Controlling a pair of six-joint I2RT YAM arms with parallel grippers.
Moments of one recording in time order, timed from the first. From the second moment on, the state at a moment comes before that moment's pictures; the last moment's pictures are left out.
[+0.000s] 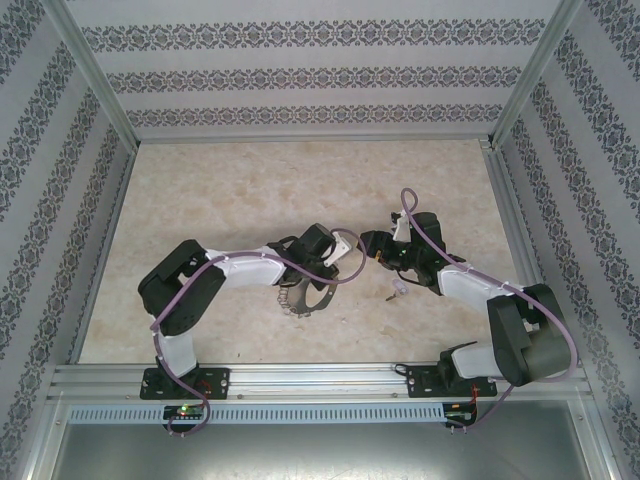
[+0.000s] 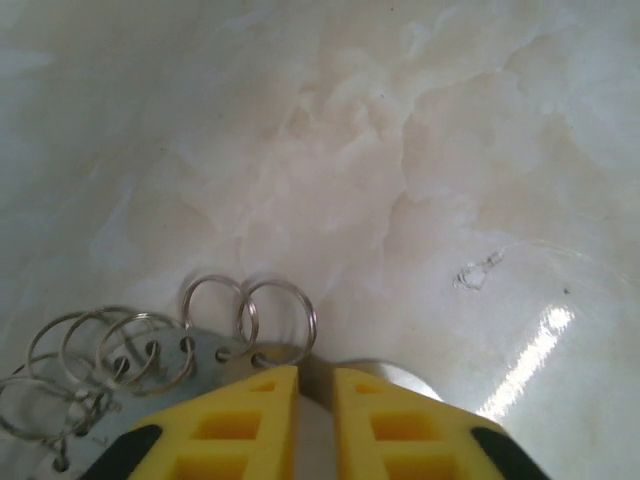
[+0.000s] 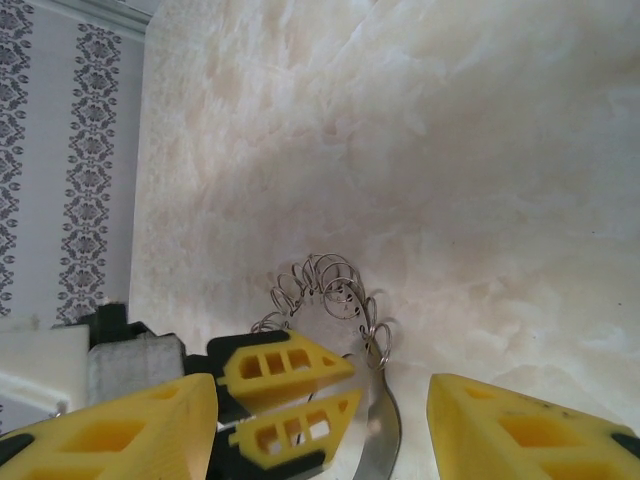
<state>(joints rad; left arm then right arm) -0.79 1.83 1.03 -0.14 0.06 0.03 0.27 1.36 0.53 0.19 -0.61 0.80</state>
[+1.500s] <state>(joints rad) -0.78 1.88 1.07 -0.08 0.05 0.00 0.26 1.37 0.53 0.19 -0.61 0.78</state>
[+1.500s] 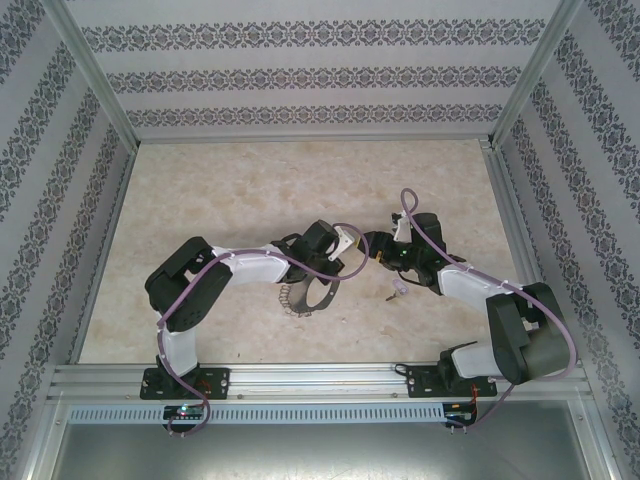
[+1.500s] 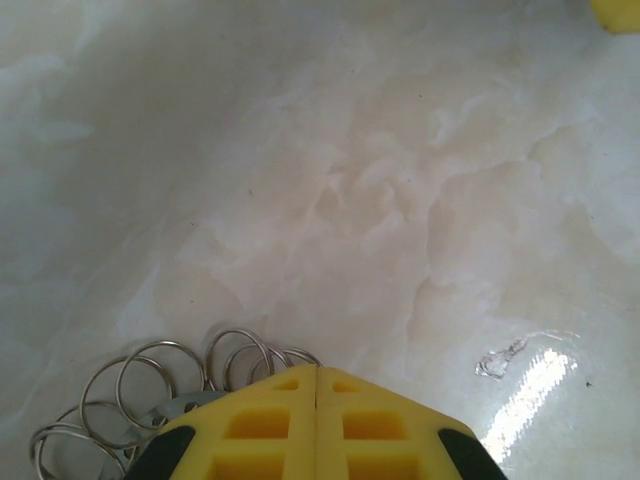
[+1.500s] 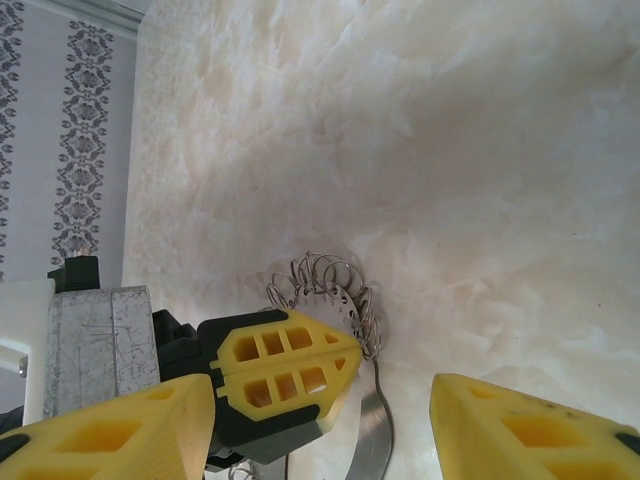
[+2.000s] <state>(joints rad) -0.67 1.69 0.93 0.02 0.11 -0.15 0.36 1.47 0.53 0.21 -0.61 0.84</state>
